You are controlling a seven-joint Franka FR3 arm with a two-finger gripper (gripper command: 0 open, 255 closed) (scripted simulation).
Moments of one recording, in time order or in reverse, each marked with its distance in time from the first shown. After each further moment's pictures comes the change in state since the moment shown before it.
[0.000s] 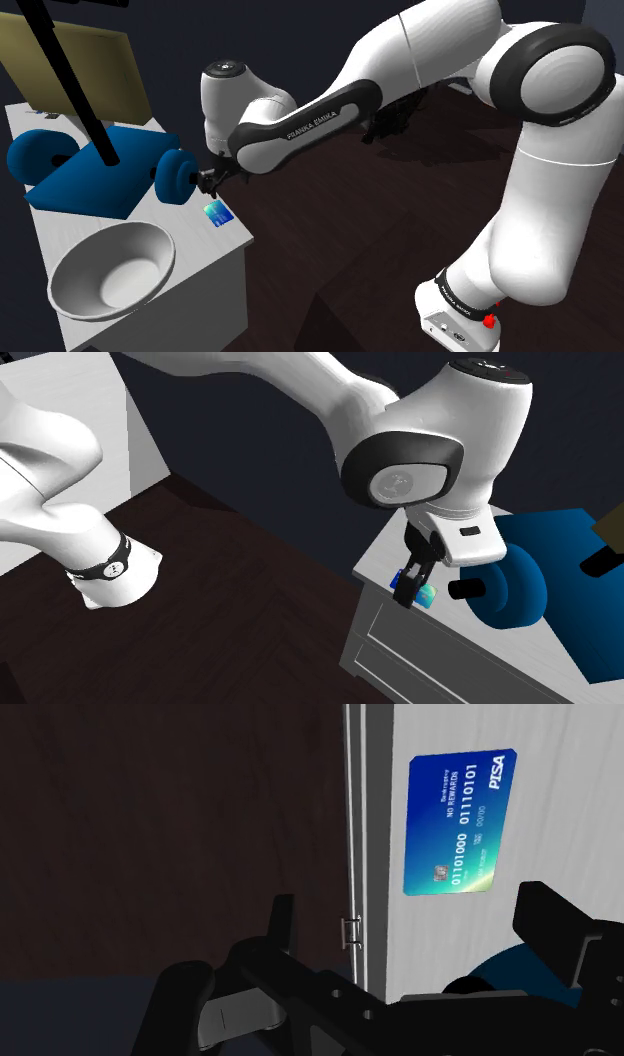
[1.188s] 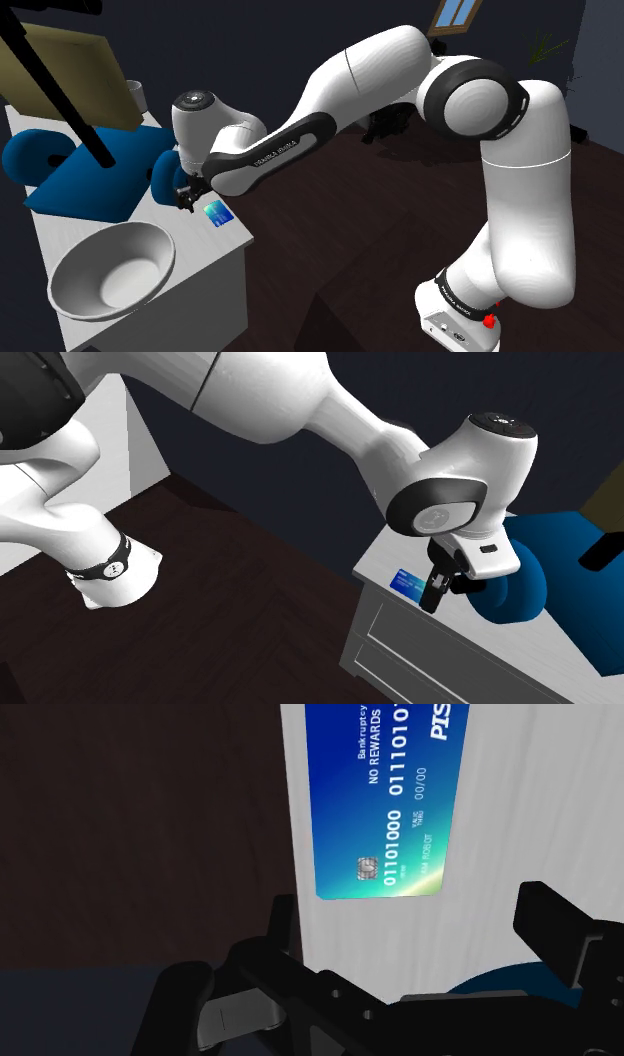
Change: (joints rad) arm 0.100 0.247 -0.045 0.219 -0.105 0.033 0.065
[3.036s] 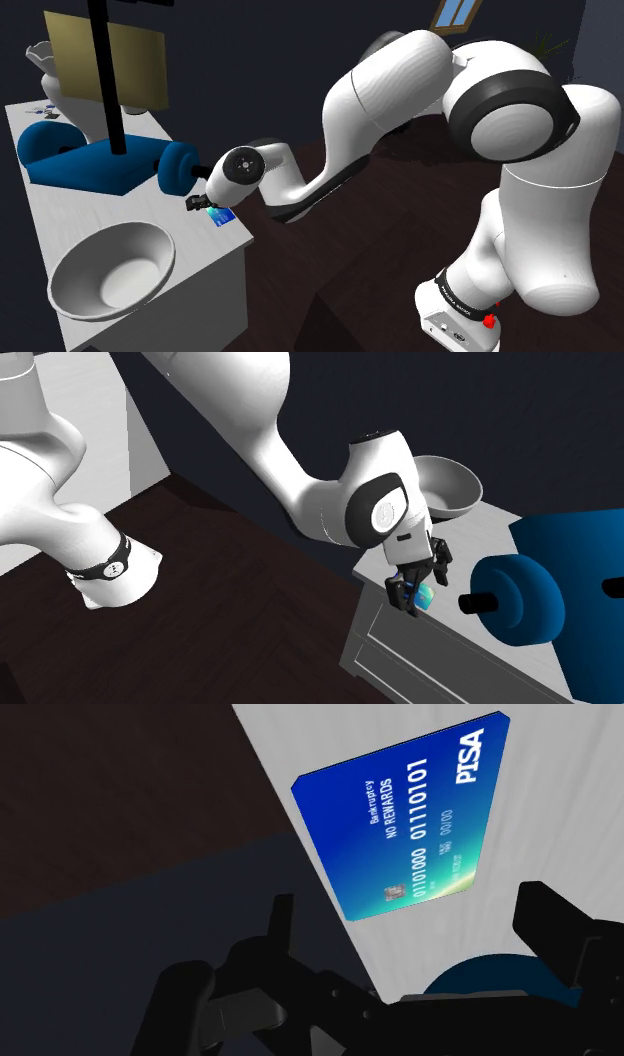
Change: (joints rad) arm 0.374 -0.130 -0.466 -0.318 -0.595 0.494 0.927
